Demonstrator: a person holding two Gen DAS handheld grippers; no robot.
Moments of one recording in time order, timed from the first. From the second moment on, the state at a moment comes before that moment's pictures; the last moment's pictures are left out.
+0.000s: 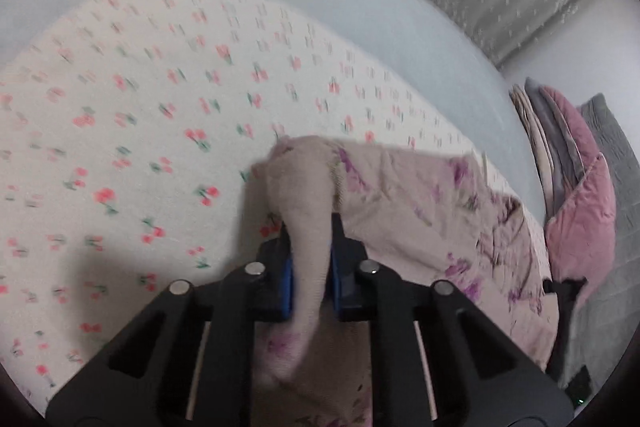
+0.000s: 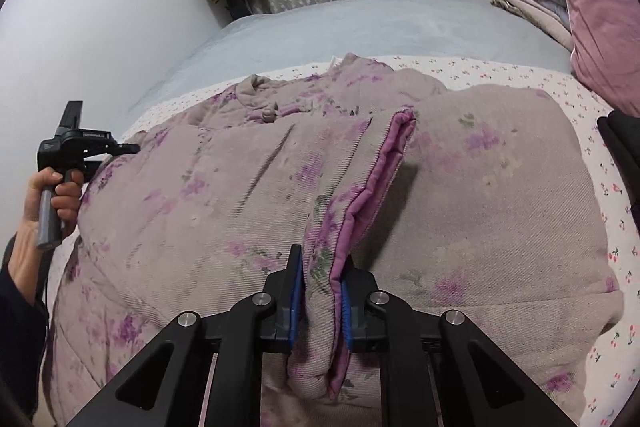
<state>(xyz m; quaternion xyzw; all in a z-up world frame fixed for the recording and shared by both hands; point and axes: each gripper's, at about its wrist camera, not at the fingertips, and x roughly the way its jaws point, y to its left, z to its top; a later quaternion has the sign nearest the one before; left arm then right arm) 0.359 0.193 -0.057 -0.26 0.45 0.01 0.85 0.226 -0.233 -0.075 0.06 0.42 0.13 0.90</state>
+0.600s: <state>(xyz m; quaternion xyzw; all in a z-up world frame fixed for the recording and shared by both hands) 0.340 0.215 -0.073 -0.26 0.43 0.03 0.86 0.252 -0.246 -0.032 0.03 0.42 0.15 0.90</state>
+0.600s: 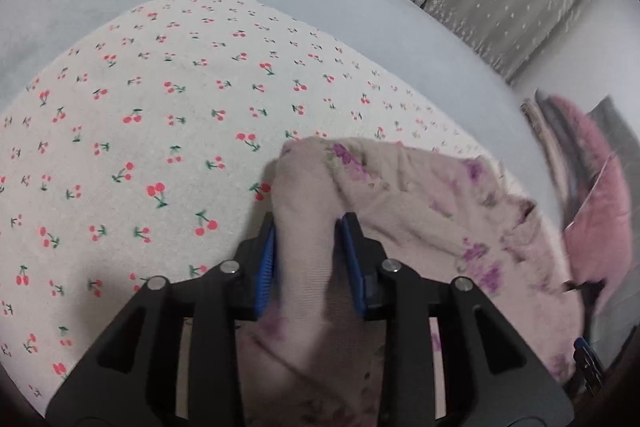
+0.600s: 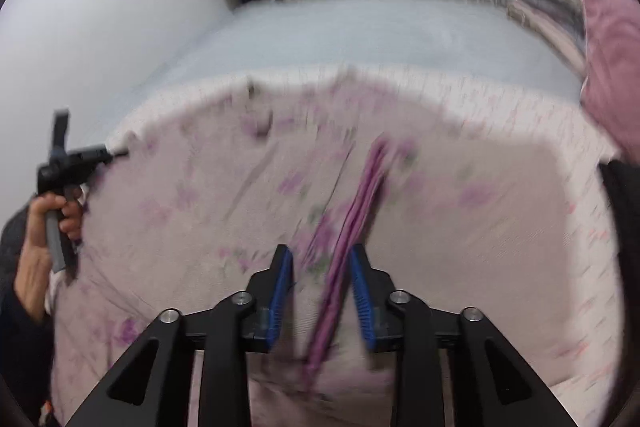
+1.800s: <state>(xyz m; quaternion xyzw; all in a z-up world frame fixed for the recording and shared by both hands) 0.271 0.208 -0.035 -0.29 0.36 0.07 0.88 0.306 -0.338 -0.071 -0.05 0.44 -0.13 0.89</state>
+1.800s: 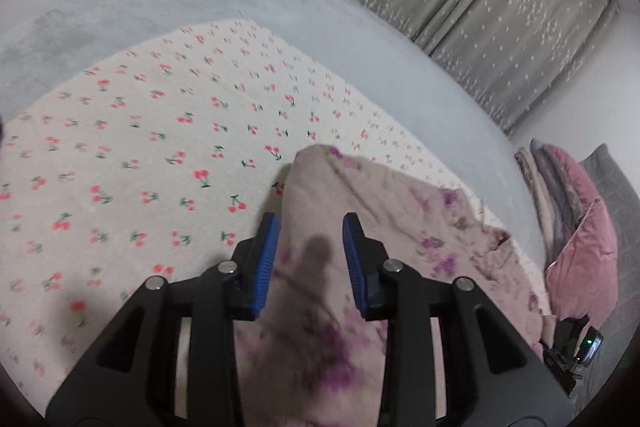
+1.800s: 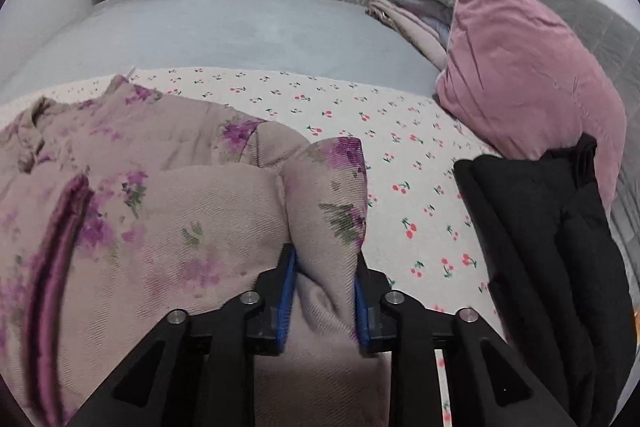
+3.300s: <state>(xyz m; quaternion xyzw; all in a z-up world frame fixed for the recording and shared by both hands) 0.159 0.165 -0.052 -0.31 0.37 0.06 0.87 0.206 -0.244 -0.015 0.10 0.39 0.08 0.91</state>
